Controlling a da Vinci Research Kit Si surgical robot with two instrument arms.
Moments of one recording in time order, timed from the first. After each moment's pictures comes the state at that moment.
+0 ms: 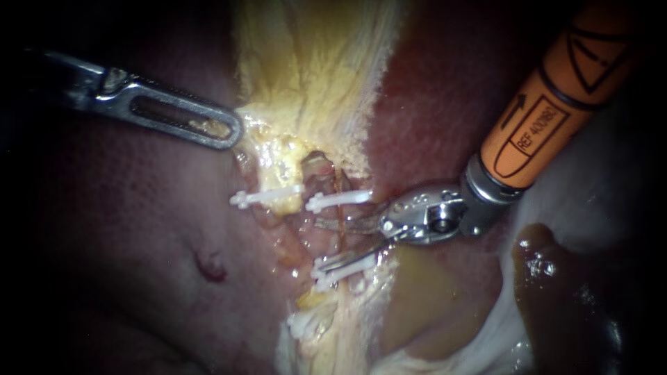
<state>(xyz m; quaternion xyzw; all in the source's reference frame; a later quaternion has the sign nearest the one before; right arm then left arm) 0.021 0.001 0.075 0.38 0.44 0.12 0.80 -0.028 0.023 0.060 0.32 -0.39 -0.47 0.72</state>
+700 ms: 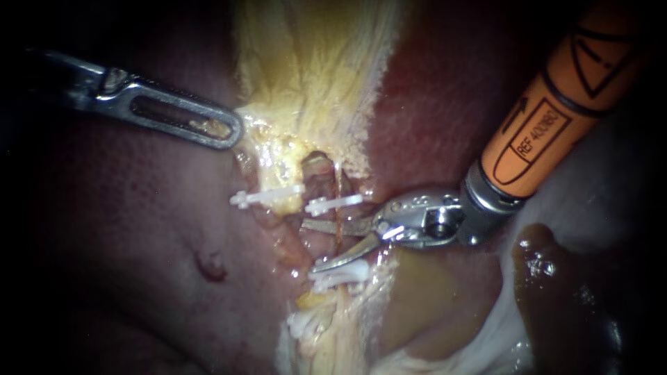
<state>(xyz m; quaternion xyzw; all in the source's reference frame) 0.022 0.001 0.072 0.43 0.49 0.13 0.75 -0.028 0.023 0.060 0.32 -0.39 -0.47 0.72</state>
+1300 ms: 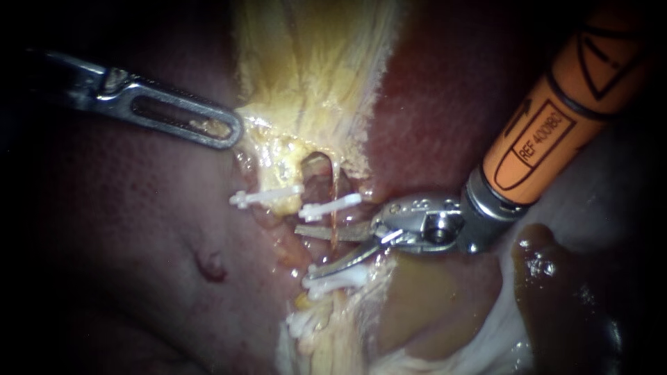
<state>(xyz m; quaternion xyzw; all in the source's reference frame) 0.022 0.001 0.071 0.44 0.51 0.13 0.73 -0.028 0.023 0.060 0.32 -0.39 -0.47 0.72</state>
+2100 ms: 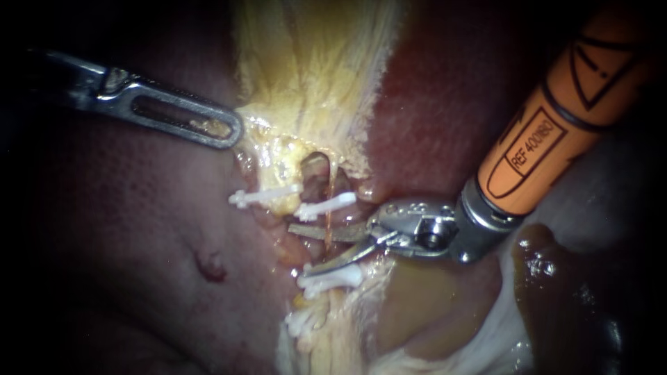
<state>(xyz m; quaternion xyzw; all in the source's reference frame) 0.023 0.001 0.070 0.47 0.53 0.15 0.69 -0.028 0.023 0.060 0.32 -0.39 -0.47 0.72</state>
